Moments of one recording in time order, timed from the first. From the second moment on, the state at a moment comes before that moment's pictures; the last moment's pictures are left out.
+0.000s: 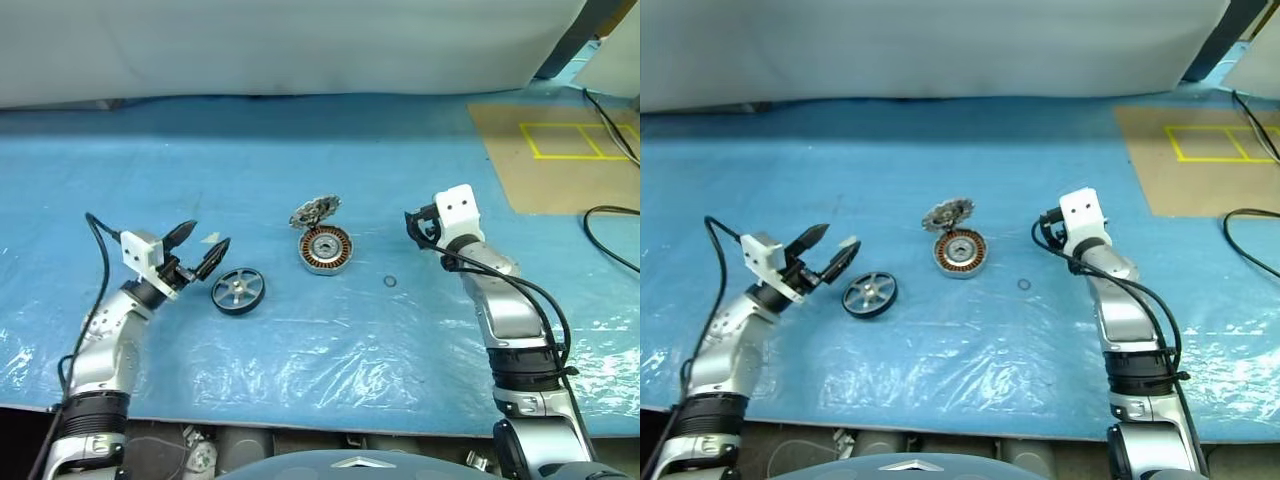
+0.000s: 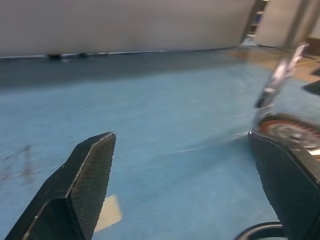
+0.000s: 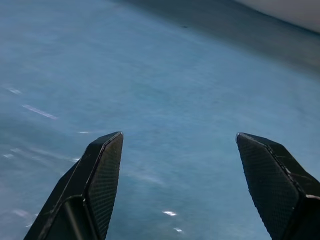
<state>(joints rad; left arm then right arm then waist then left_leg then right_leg) -0.11 0.48 0.19 0.08 -0.57 -0.01 -0.85 -0.35 -0.38 -0.04 -0.15 0.01 0.60 0.36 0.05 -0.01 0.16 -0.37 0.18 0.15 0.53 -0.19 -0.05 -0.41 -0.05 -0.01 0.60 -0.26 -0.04</state>
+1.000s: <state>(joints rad) -0.10 0.59 0.03 -0.31 -0.63 0.40 -0.95 -0.84 -0.64 0.43 0.06 0.10 0.51 1.21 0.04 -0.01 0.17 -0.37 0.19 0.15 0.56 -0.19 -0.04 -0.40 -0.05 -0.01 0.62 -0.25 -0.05</state>
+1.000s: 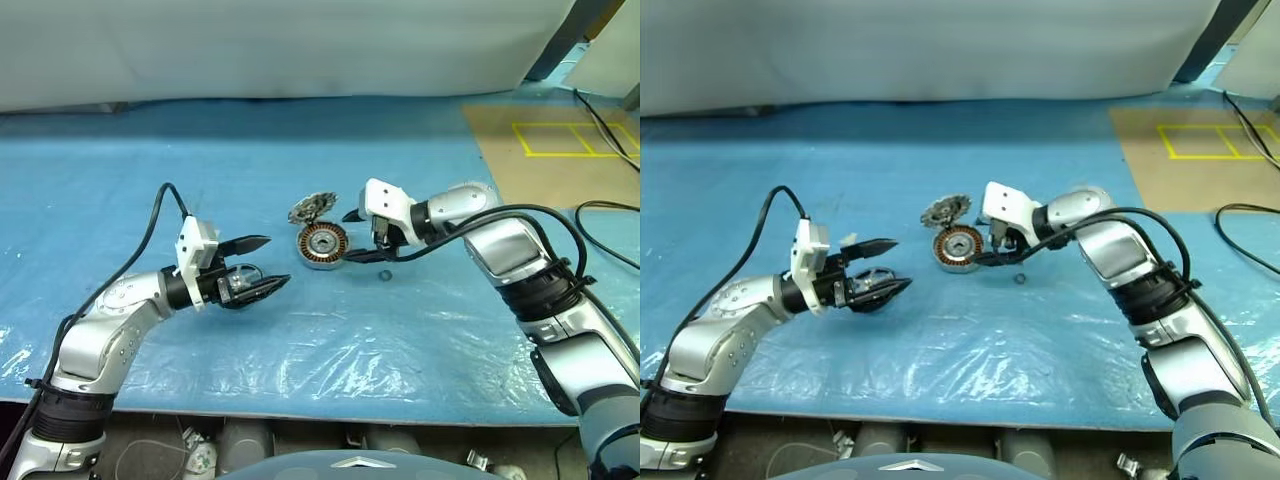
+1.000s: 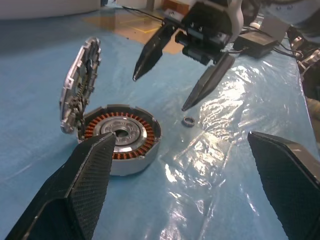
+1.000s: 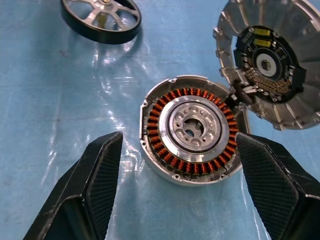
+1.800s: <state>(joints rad) -0.01 0.56 0.04 -0.36 -0.57 0.38 -0.89 -1.01 -0.40 0.57 0.59 -0.17 0.16 1.28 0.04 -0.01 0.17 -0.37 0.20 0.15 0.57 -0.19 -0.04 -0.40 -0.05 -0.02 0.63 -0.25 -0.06</state>
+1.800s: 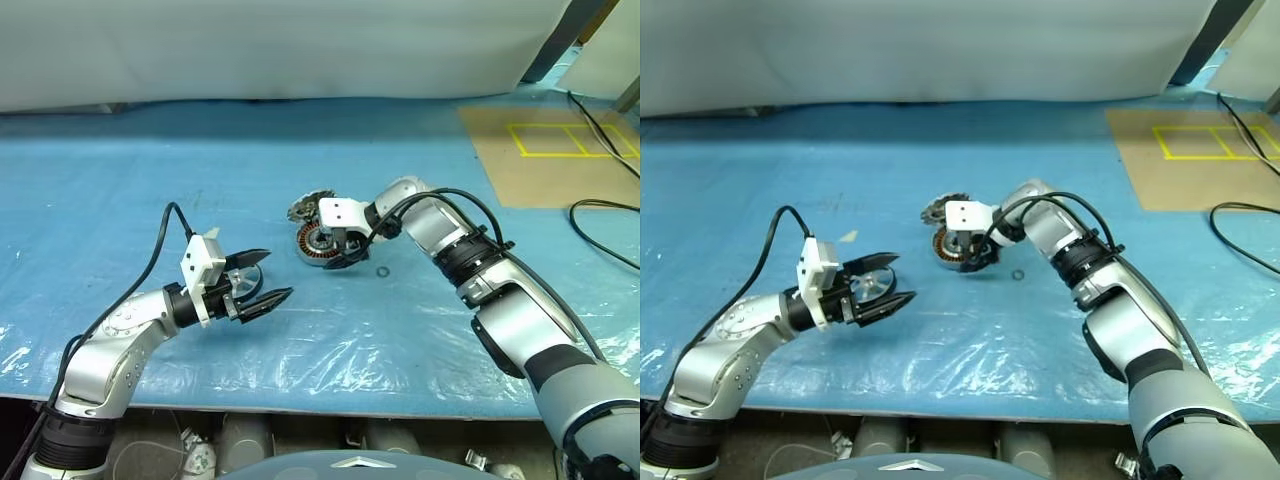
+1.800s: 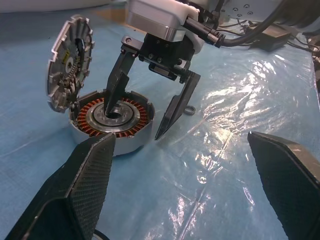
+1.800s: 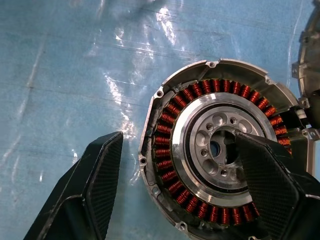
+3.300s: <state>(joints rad) 0.03 0.47 -0.06 -0.41 -0.52 0.36 -0.82 -0.95 -0.44 0.76 -0.11 -0.21 1.10 1.41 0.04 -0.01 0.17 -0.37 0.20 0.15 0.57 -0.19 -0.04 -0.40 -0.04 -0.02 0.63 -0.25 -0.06</state>
